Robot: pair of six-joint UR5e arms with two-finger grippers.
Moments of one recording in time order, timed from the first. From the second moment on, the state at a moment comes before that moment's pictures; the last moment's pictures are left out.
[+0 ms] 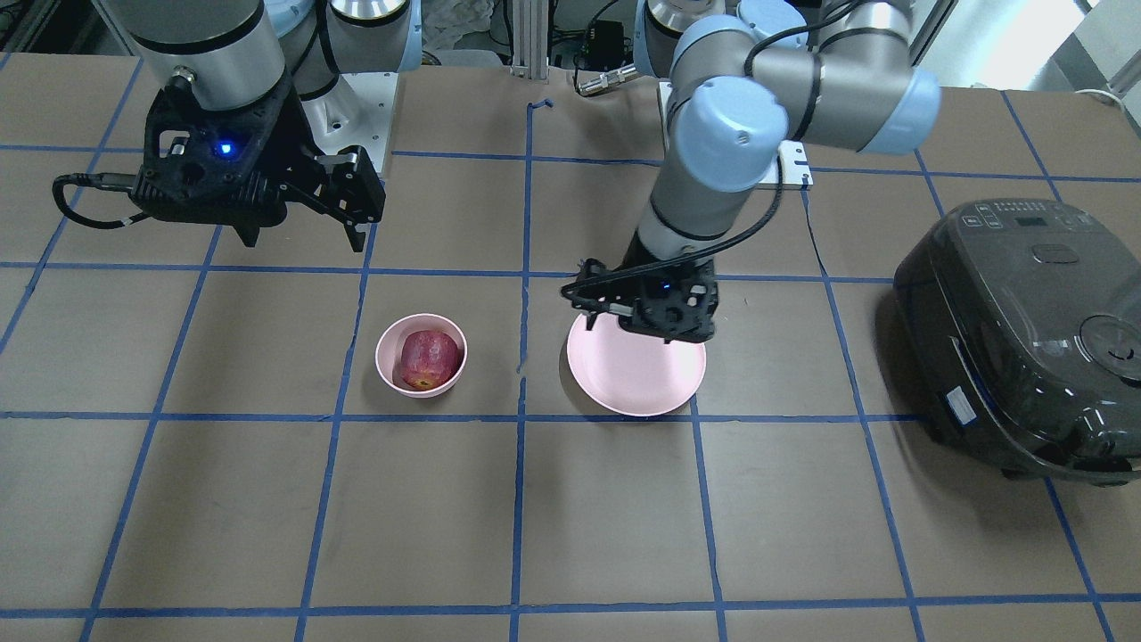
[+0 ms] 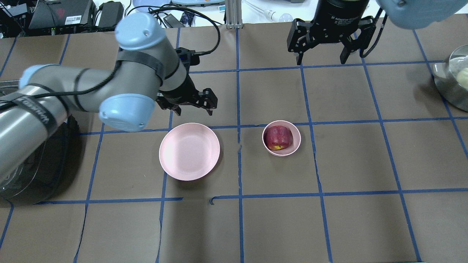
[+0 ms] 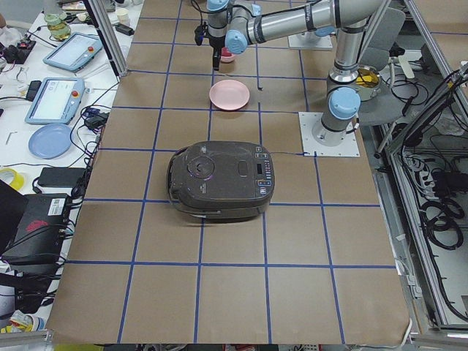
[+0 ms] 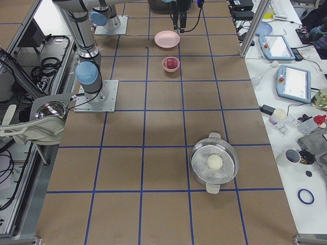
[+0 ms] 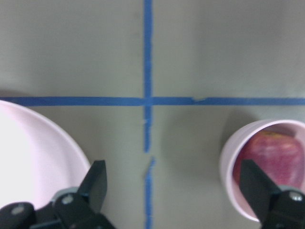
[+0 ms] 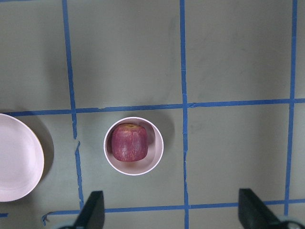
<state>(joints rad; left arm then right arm) -1.69 -1.71 -1.78 -1.19 1.44 -0.04 1.68 -1.46 1.39 -1.53 -1.58 0.14</state>
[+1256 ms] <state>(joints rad) -1.53 -1.57 -1.53 -1.60 1.57 0.02 1.68 -1.47 1.42 -1.59 -1.59 0.14</state>
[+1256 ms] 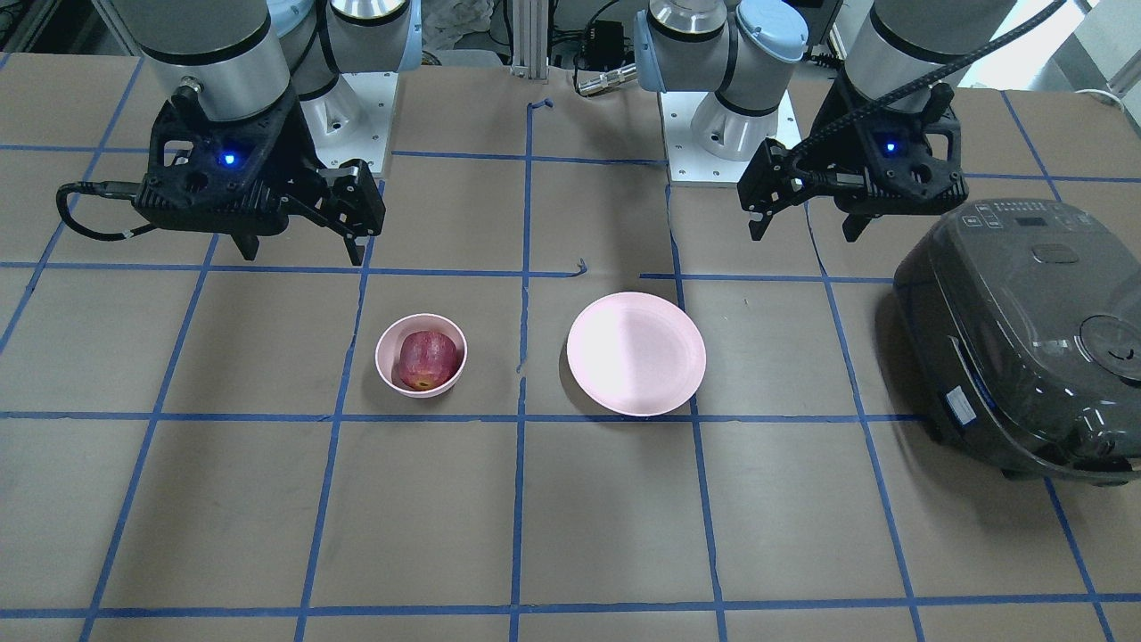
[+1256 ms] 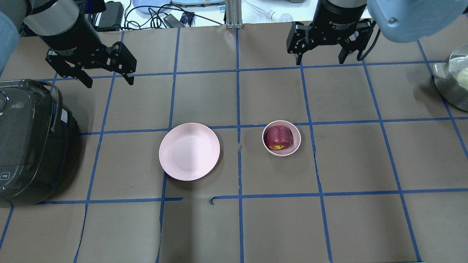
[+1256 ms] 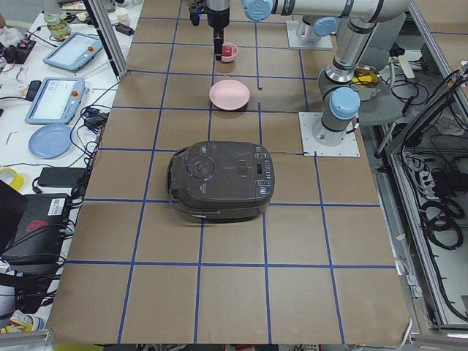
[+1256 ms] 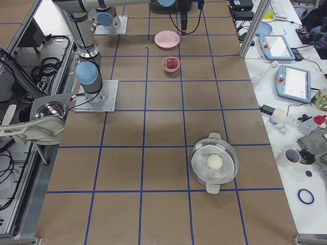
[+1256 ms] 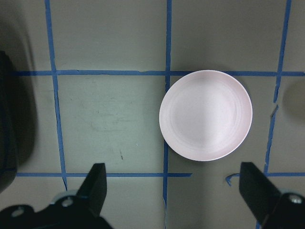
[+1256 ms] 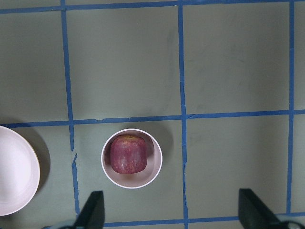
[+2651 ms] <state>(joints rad) -1.54 -1.58 -1.53 -1.58 1.57 0.02 1.68 -1.47 1.42 -1.59 -1.59 0.14</state>
